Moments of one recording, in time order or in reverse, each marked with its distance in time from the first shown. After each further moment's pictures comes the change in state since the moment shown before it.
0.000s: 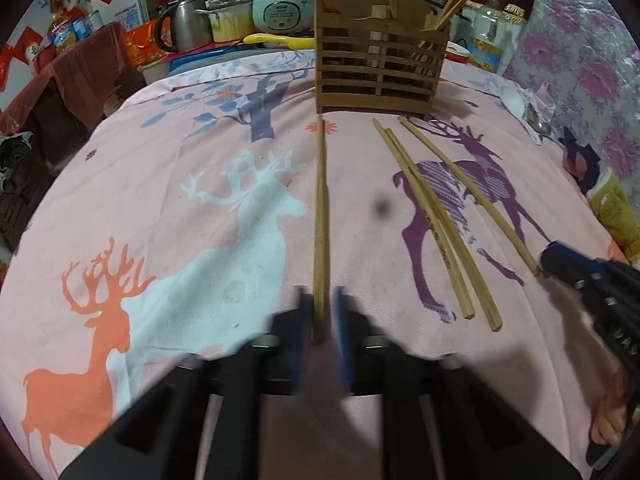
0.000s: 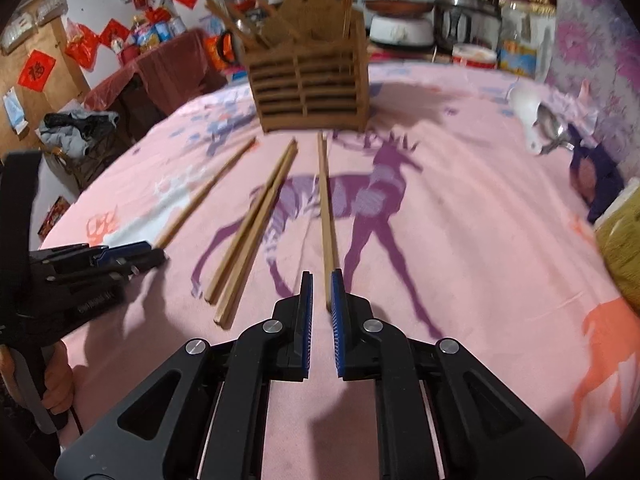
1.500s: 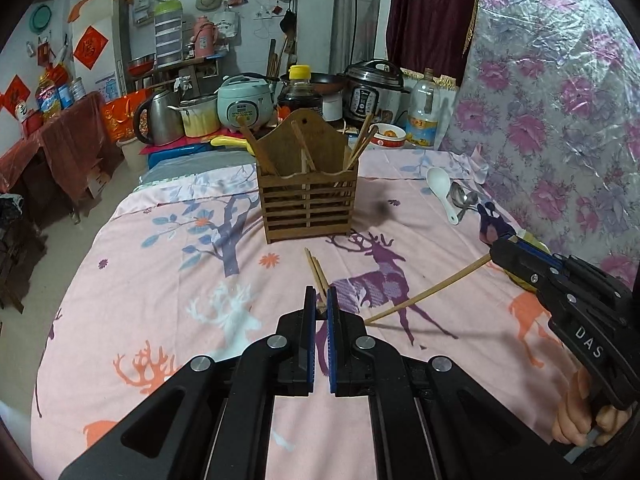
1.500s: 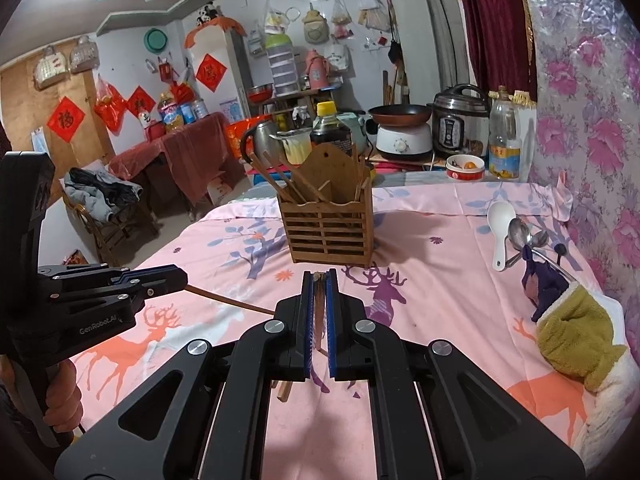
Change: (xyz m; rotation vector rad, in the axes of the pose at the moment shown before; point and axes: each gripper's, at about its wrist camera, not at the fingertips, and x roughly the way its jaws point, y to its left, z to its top) left arm -0.137 -0.051 0.054 0.100 -0.245 -0.084; right arm -0.128 0.014 0.049 -0.015 -0.348 0.038
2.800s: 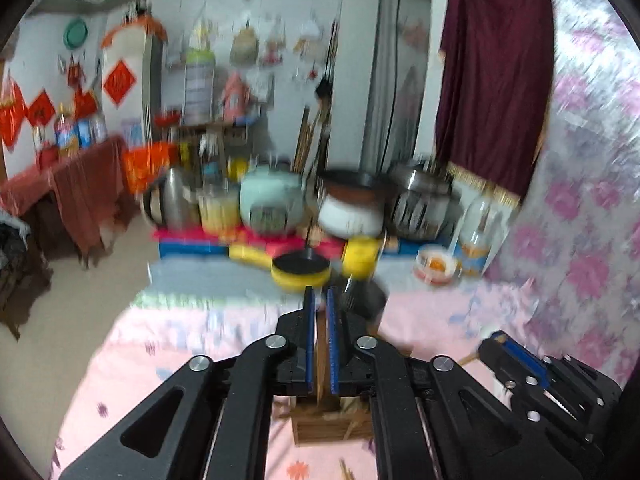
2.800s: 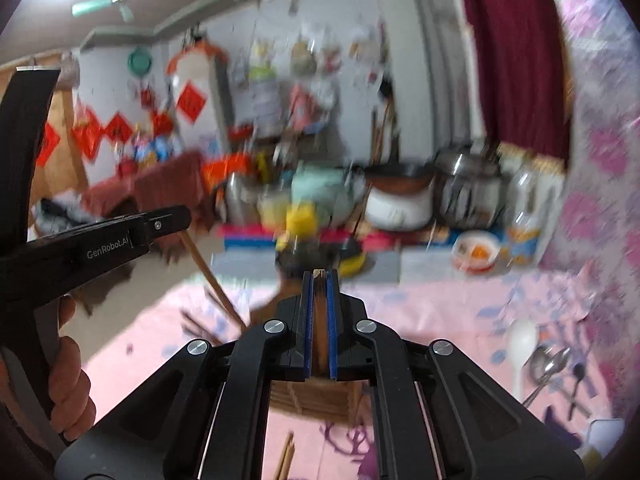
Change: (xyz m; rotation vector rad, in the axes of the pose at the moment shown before) left arm 0.093 0.055 0.207 -0.101 -0.214 0.071; right arm 0.153 -0.014 0.151 -0.016 -0.068 -0.065
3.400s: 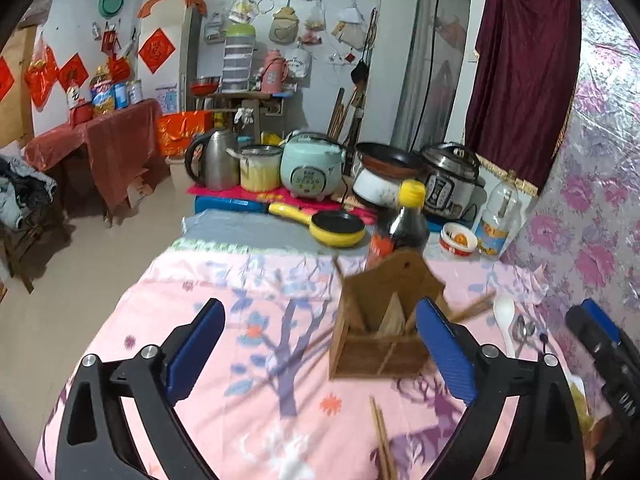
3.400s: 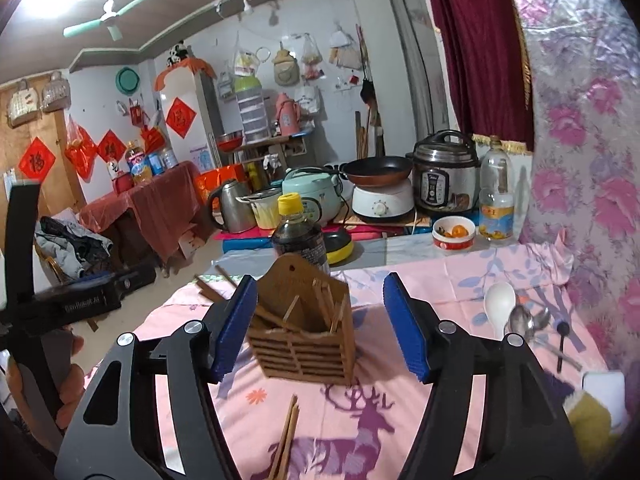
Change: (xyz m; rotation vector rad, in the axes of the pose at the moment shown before) left arm -0.069 0.051 -0.069 -0.098 0.034 0.071; right arm -0.091 -0.006 -0.037 0.086 -0.085 -0.028
